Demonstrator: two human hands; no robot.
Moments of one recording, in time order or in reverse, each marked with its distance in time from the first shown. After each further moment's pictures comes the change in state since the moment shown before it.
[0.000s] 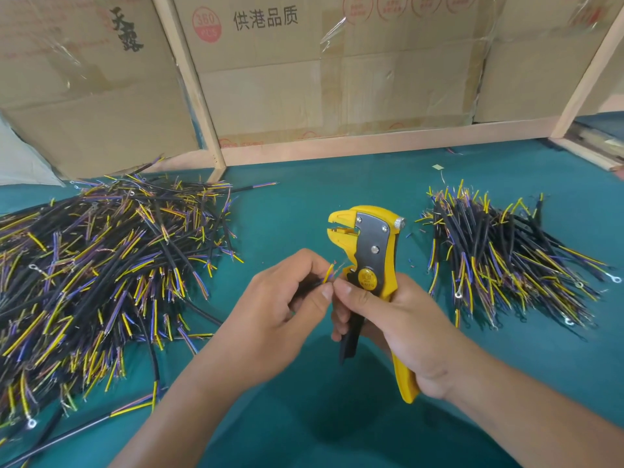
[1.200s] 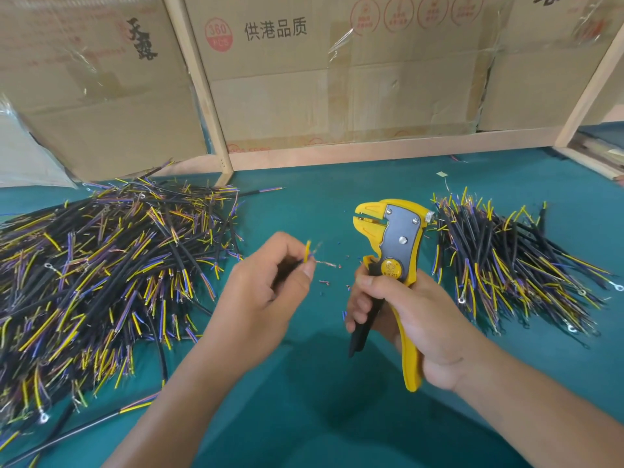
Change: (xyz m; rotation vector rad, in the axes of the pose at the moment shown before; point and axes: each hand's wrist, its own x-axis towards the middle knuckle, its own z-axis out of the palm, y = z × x) left_hand -0.001 -0.010 -0.011 0.000 0.217 -0.160; right_hand 0.009 0.000 -0.011 0.104 0.012 -0.002
